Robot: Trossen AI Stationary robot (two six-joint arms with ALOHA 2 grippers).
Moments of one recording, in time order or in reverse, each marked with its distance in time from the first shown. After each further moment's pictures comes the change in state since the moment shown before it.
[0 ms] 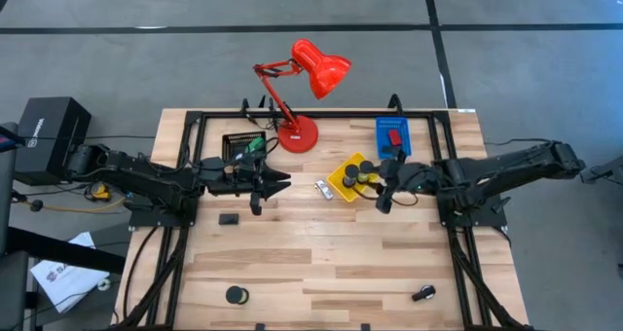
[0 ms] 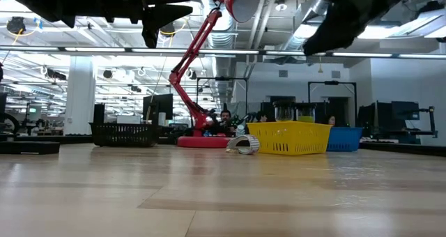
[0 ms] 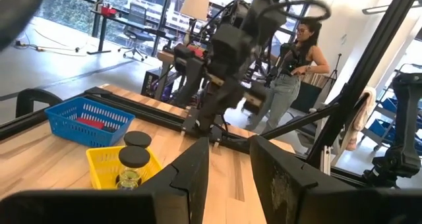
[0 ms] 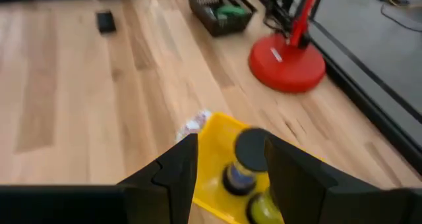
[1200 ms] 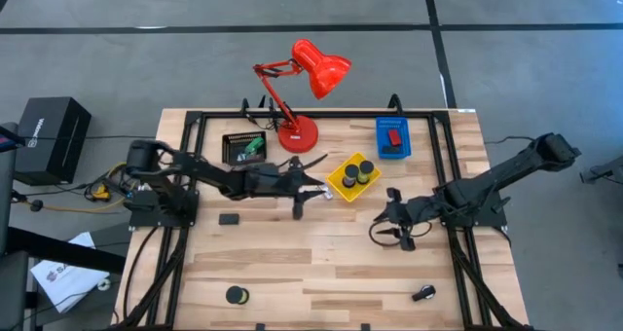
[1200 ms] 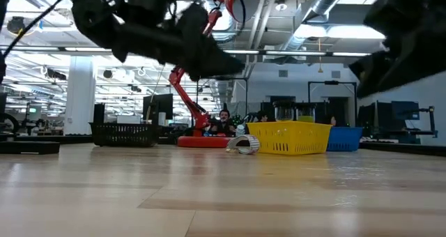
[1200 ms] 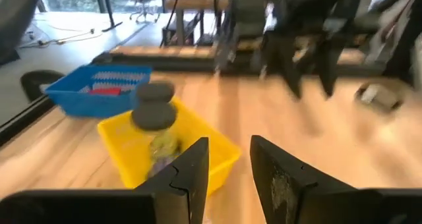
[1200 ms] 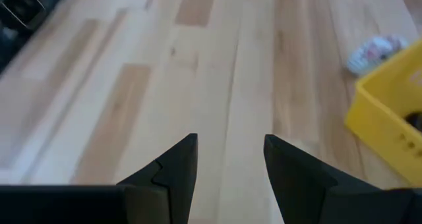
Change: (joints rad) left arm 0.066 0.582 0.242 0.089 0.035 0.320; right arm 0.233 -0.034 -0.350 0.261 -0.303 -0.037
